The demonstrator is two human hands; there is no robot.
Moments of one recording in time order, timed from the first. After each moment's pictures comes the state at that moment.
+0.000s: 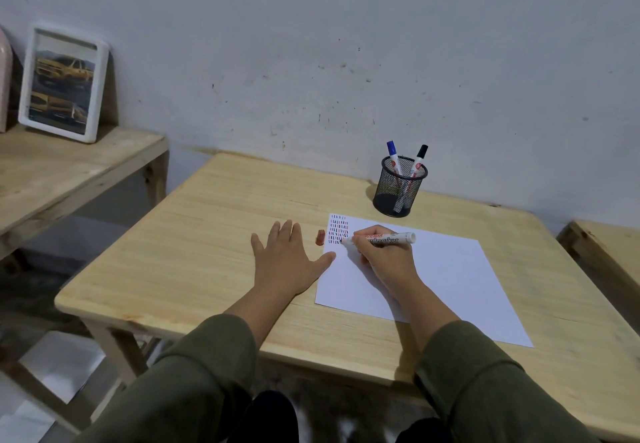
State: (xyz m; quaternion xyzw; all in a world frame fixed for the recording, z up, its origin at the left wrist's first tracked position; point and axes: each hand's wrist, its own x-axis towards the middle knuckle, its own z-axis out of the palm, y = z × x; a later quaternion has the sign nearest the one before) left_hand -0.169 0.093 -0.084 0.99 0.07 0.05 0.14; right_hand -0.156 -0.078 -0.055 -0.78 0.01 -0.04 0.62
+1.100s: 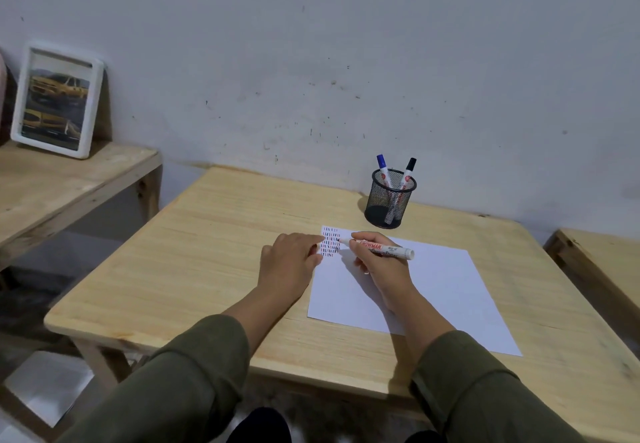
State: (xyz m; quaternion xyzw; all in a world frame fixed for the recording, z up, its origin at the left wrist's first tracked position) left_hand -0.166 0.085 -0.063 0.95 -0.02 0.14 0.27; right_hand -0.161 -0.085 -0.045 -0.72 -0.02 -0.03 0.70
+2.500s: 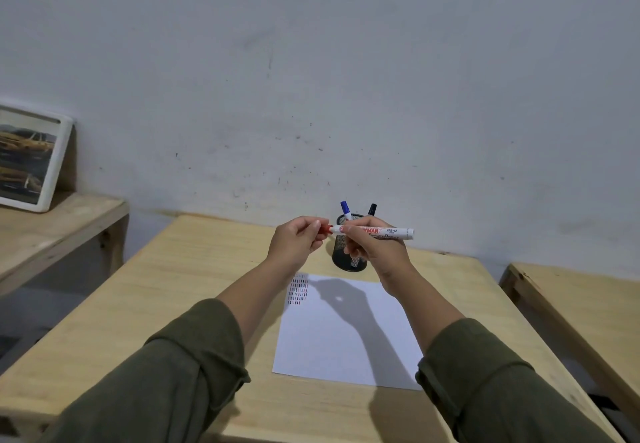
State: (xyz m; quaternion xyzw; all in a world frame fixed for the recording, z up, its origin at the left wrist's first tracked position) left_hand -0.123 0.038 0.040 0.64 -0.04 0.07 0.76; right_hand -0.135 -0.115 0.058 -0.69 -0.13 -0.05 0.71
